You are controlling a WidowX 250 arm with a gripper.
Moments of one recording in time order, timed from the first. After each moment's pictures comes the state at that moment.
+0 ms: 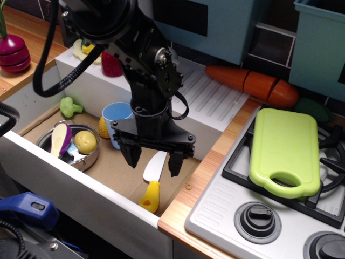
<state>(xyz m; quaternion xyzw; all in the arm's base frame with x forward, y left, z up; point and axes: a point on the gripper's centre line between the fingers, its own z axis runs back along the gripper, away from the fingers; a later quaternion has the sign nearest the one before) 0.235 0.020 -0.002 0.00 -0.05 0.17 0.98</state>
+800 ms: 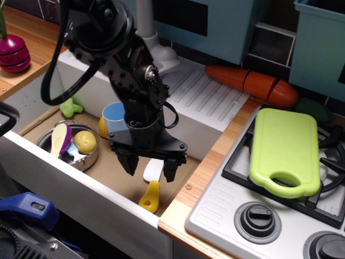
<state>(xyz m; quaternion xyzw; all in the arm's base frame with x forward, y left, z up) 0.242 0.034 -0.037 -0.03 -0.06 0.18 0.98</state>
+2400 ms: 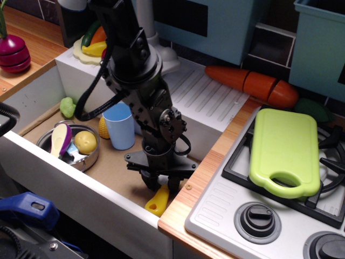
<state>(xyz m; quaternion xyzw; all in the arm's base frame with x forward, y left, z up) 0.256 0.018 -0.080 0.00 -0.08 0.19 0.98</state>
